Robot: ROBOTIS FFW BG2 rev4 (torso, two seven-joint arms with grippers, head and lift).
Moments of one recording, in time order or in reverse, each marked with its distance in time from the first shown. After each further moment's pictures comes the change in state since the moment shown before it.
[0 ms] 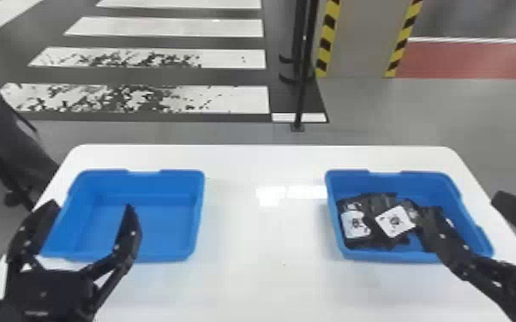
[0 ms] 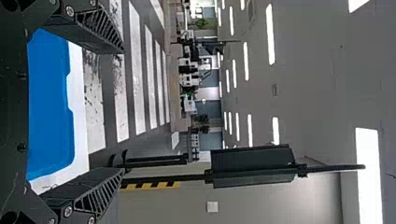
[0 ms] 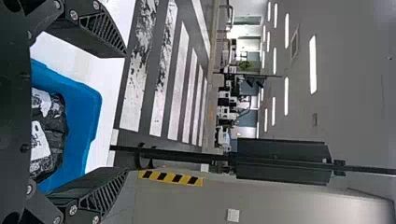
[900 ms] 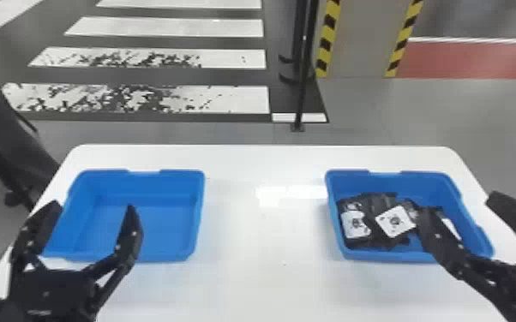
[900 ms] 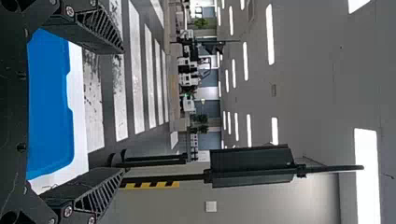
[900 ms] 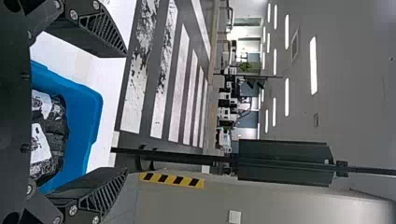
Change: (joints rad) left arm -0.013 0.003 0.000 0.025 0.007 -0.017 0.000; right arm -0.016 -0.008 0.010 0.022 -0.005 -0.002 0.002
